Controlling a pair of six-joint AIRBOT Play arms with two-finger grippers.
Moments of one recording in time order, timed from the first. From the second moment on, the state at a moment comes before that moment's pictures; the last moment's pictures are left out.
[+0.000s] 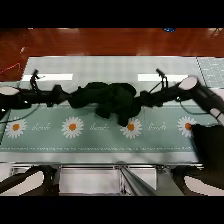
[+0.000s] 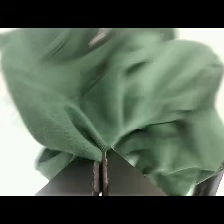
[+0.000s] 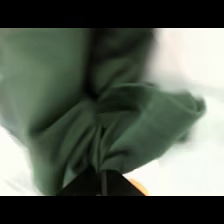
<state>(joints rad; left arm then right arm) 0.16 -1.23 0.83 0.56 -0.99 -1.24 0.14 -1.33 1.01 -0.82 1.04 1.43</state>
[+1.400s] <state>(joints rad) 0.33 -0.72 1.42 0.84 -1.28 -1.32 -0.03 -0.58 1.26 -1.43 1.54 1.64</state>
